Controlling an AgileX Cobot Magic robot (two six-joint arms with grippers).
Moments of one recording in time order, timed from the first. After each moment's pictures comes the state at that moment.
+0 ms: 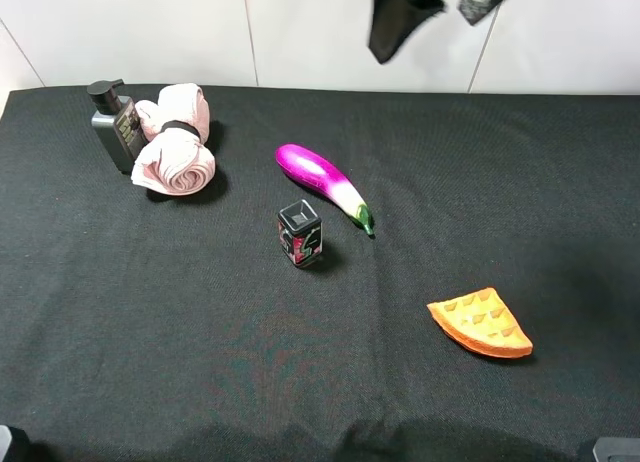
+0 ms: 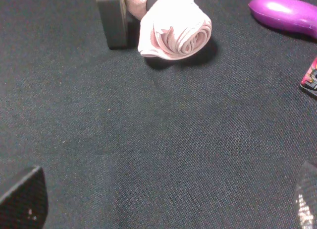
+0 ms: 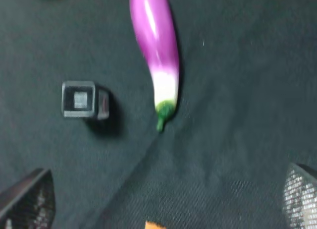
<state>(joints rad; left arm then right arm) 0.00 0.00 -0.50 -0.12 1.07 0.17 0.67 1.52 -1.52 0.00 1.22 -0.01</state>
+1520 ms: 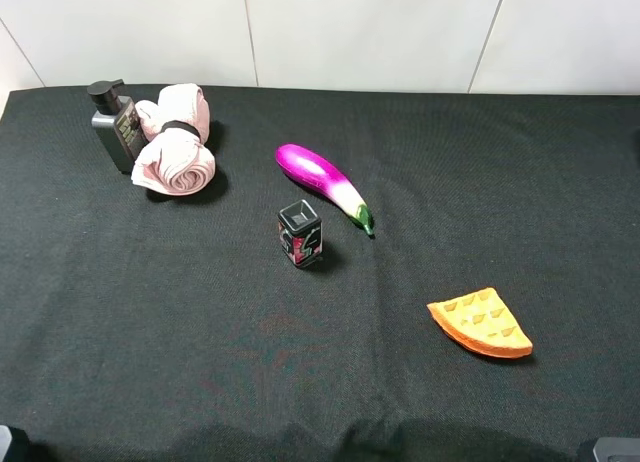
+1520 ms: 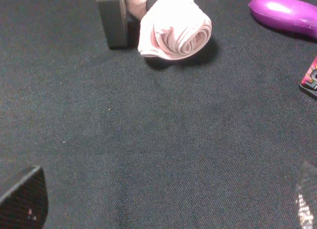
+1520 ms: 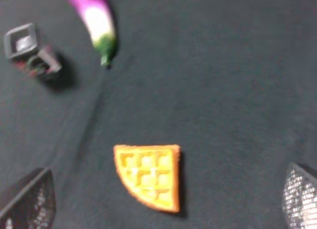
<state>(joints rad) 0.00 0.00 -0.50 -0.12 1.07 0.17 0.41 0.71 -0.93 0.00 1.19 0.11</state>
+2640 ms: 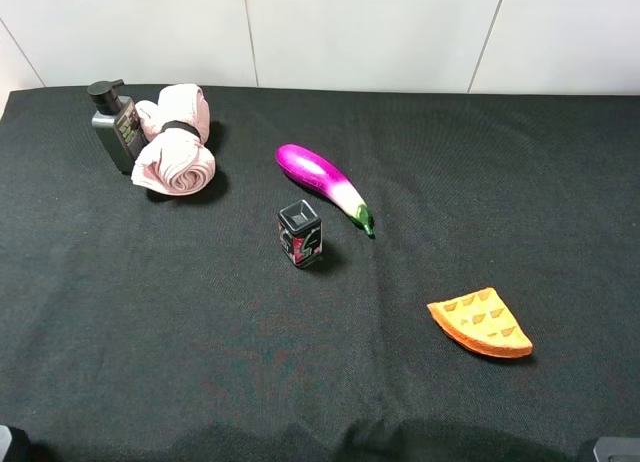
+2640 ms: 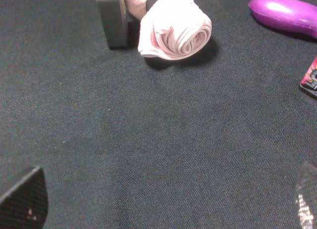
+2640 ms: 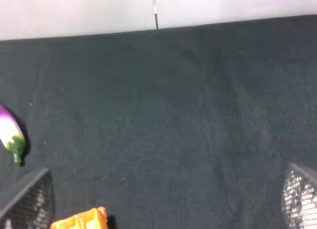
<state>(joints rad) 0.00 0.00 -0.50 -0.12 1.07 0.17 0.10 0.00 -0.56 -0.06 1.08 0.12</state>
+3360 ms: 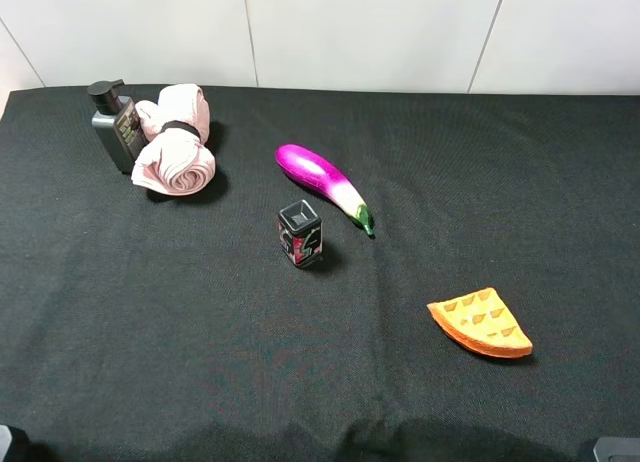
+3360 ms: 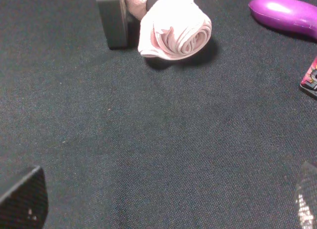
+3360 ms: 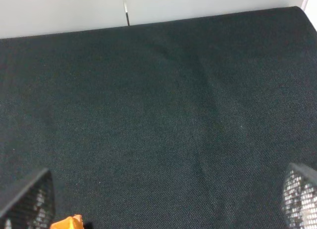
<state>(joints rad) 0.00 0.00 -0.50 -0.12 1.07 0.17 0.03 -0.01 -0.50 -0.08 1.03 0.11</state>
